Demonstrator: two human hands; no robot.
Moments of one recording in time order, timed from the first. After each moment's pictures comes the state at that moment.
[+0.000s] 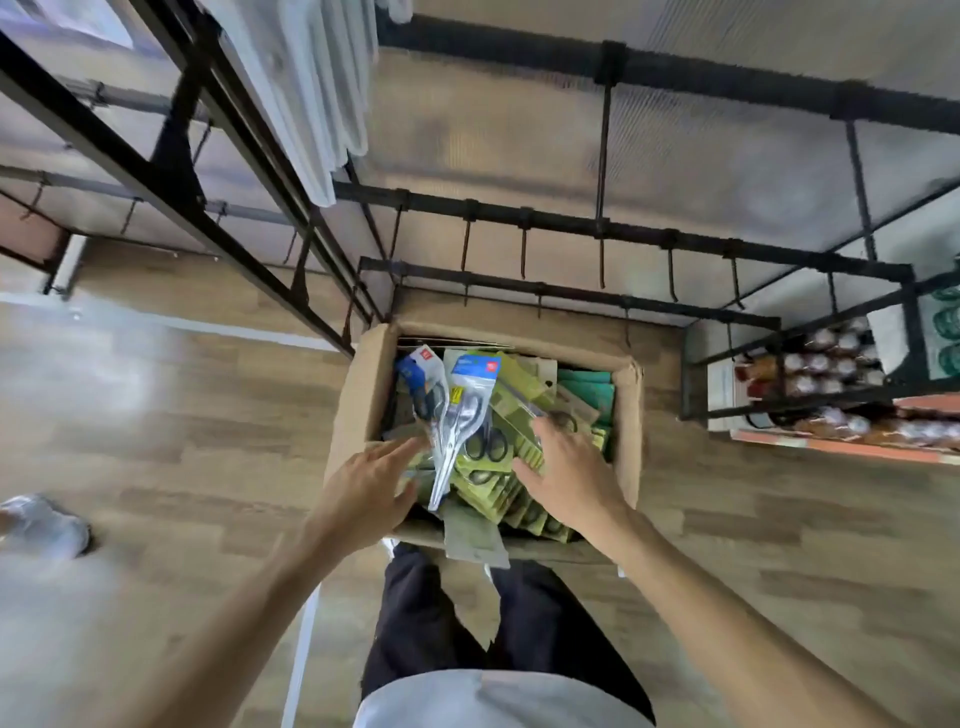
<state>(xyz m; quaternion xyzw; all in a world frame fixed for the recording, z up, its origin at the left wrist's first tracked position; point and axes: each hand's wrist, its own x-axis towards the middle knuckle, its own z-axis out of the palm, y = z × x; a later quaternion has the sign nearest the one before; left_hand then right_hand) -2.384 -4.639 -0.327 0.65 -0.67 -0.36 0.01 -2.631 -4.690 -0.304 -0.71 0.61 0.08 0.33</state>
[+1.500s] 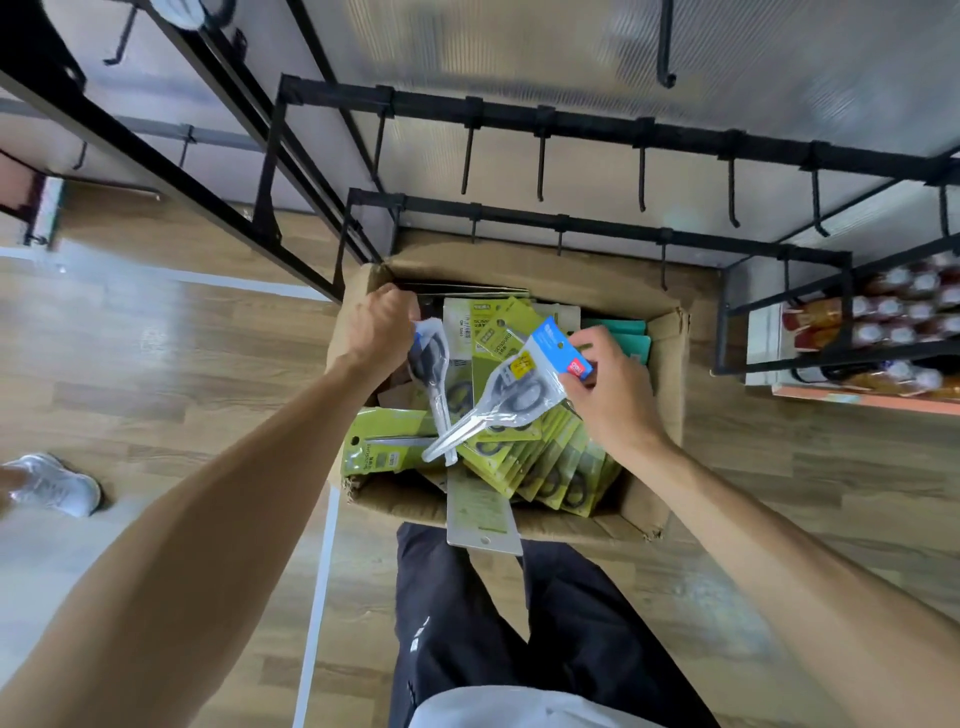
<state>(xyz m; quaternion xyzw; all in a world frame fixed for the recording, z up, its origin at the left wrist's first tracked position) -2.381 -4.772 -0.463 0.73 -0.64 -0.23 0.01 -2.665 -4.726 -0.406 -0.62 0.66 -0.14 0.39</state>
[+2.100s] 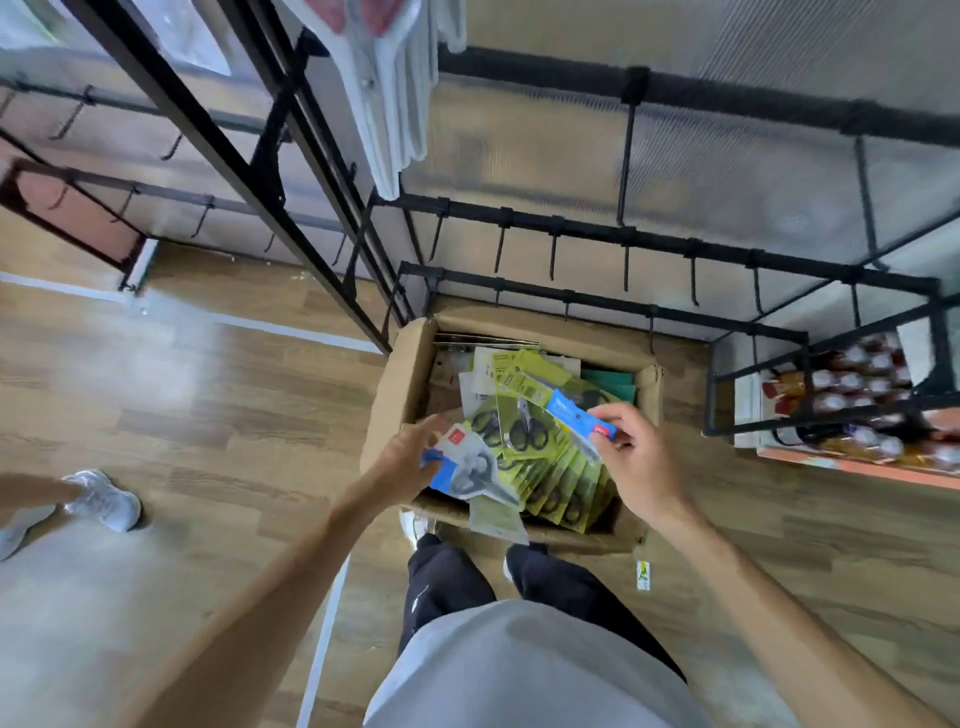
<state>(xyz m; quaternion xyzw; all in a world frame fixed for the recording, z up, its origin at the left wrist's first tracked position) -2.379 -4.630 -0.363 0.67 -0.57 -0.47 0.08 -2.687 -4.668 -0.315 -0.60 0.63 -0.21 0.44</state>
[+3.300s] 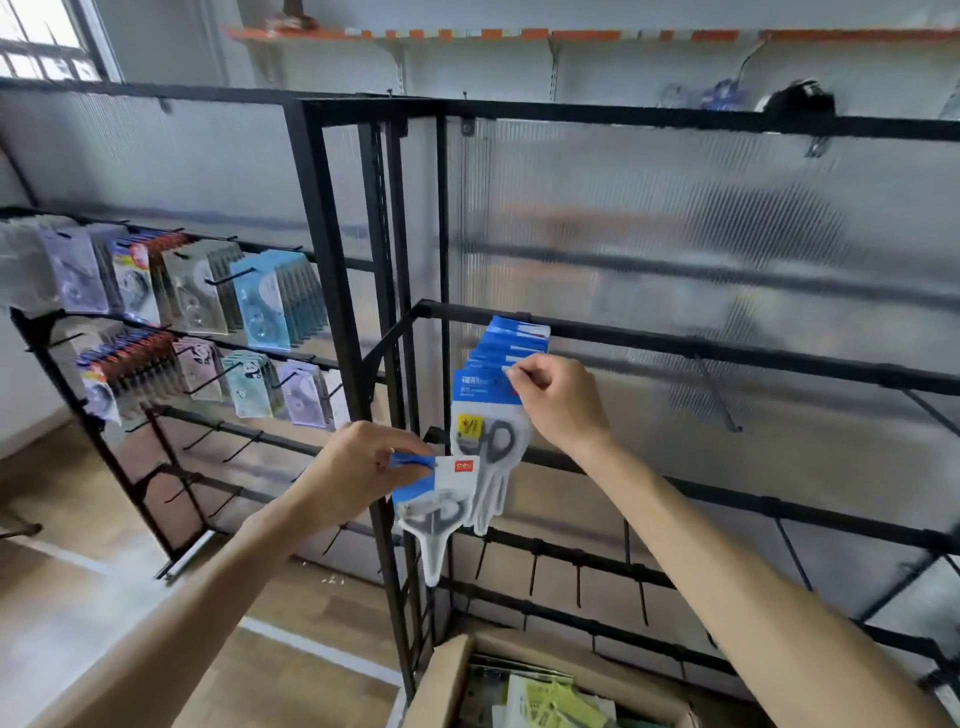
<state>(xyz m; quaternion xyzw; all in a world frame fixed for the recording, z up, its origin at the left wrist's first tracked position) -2.257 -4.742 0.014 0.57 -0.74 -0.12 0.34 -2.483 -4.867 0.034 -0.75 0.45 -0.42 0.24</state>
